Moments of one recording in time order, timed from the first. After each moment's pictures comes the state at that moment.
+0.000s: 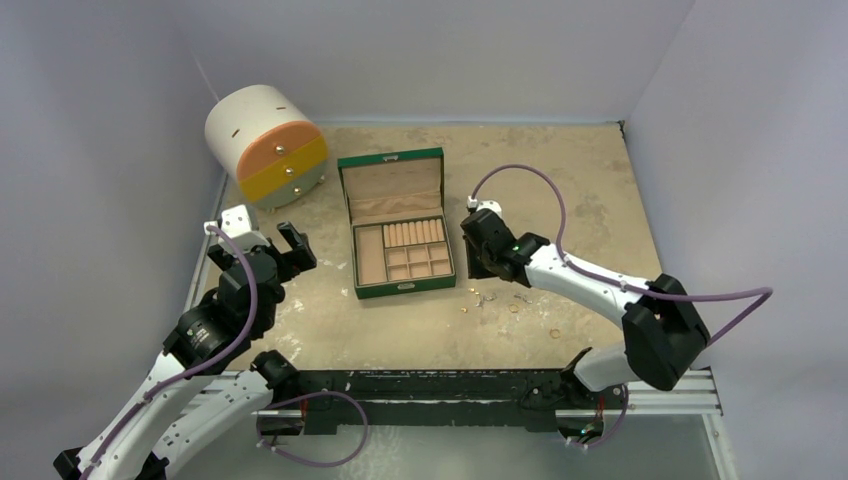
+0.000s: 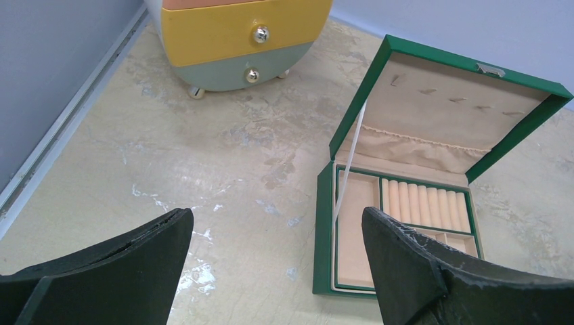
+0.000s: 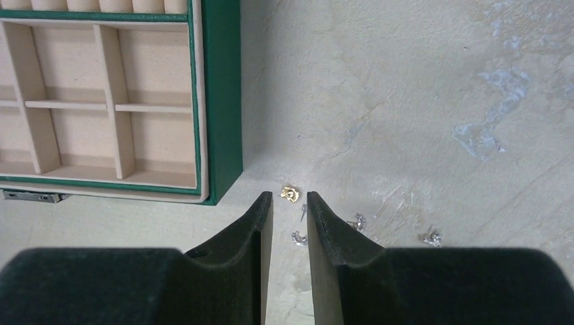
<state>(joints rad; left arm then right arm) -0.69 0.53 0.85 -0.71 -0.82 -0.55 0.73 1.42 0.92 -0.49 0.26 0.52</state>
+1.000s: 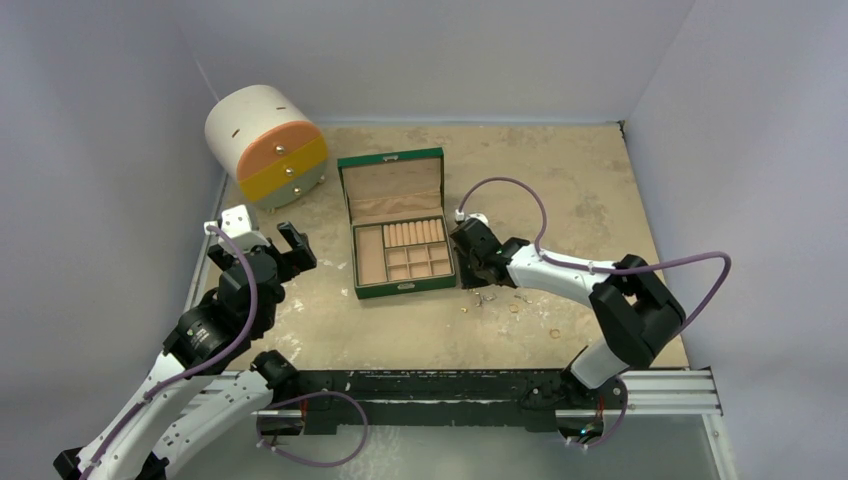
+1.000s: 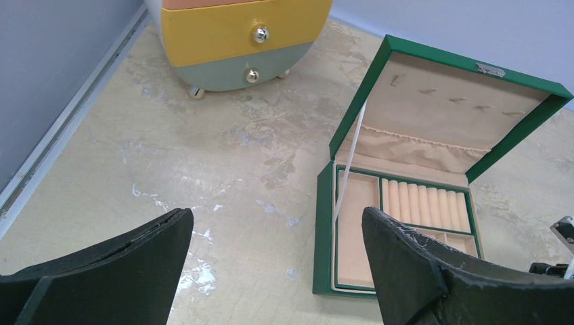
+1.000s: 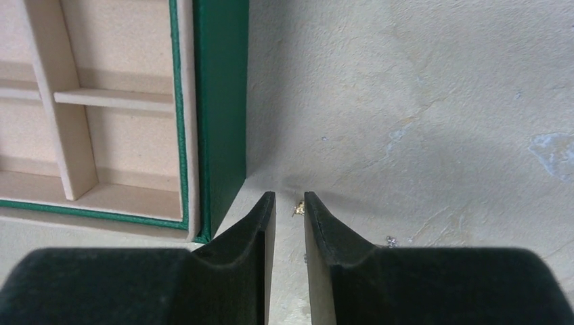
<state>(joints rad) -0.69 0.53 0.85 -0.71 -0.82 -0.55 0.75 1.56 0.87 -0.39 0.20 0.51</state>
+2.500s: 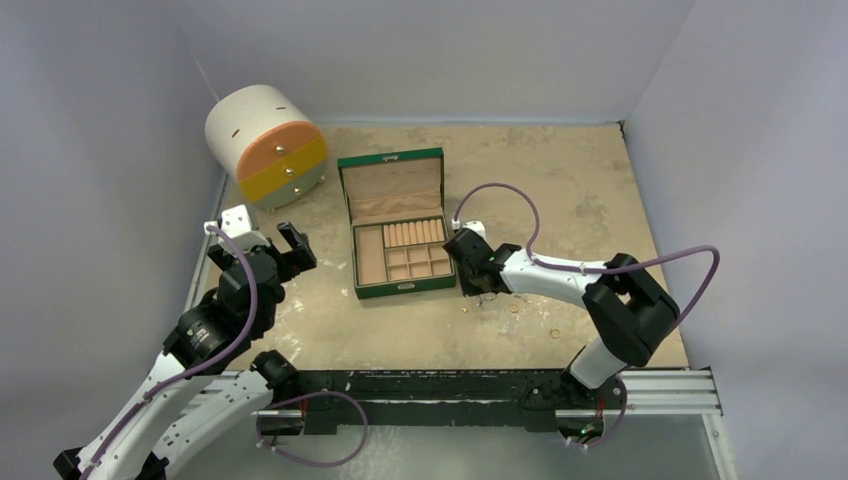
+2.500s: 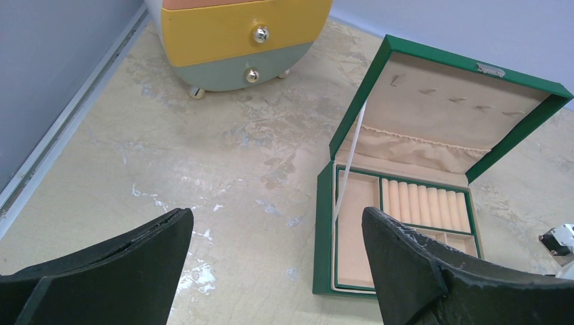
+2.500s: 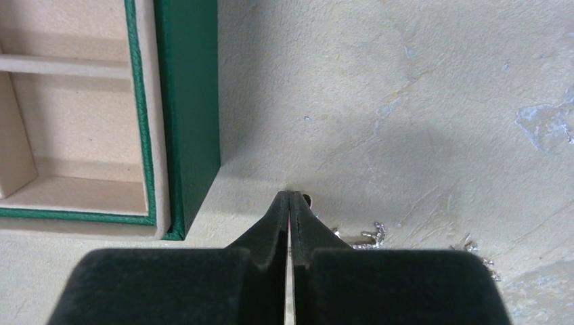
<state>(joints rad) -0.69 0.53 0.85 -0.71 -0.82 -0.55 0.81 1.59 0.86 -0.42 0.30 0.53</state>
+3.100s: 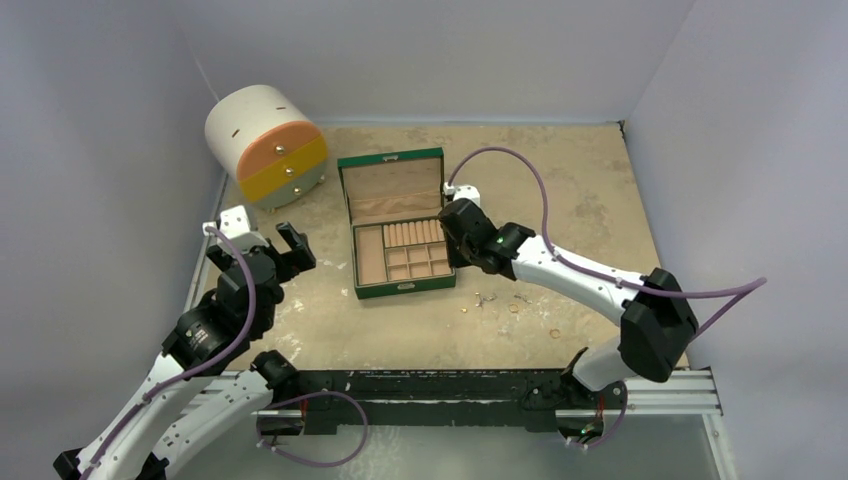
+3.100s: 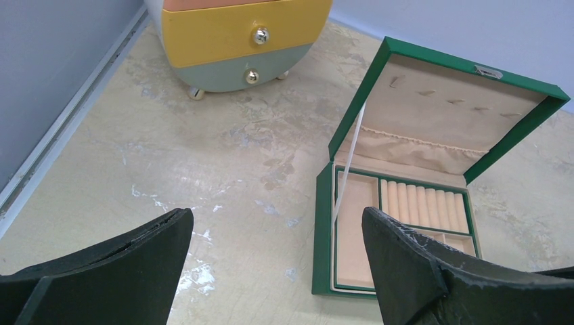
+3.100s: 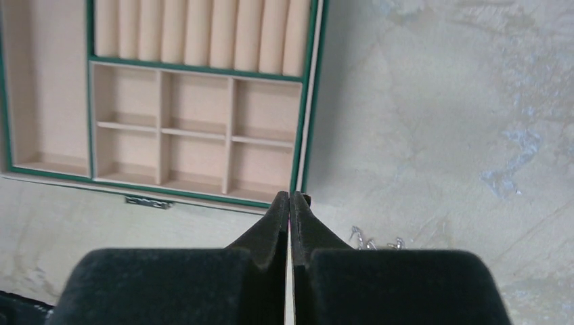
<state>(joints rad) -0.69 0.52 0.85 -0.71 -0.82 -0.55 0.83 1.48 1.08 -0.52 0.33 0.52</state>
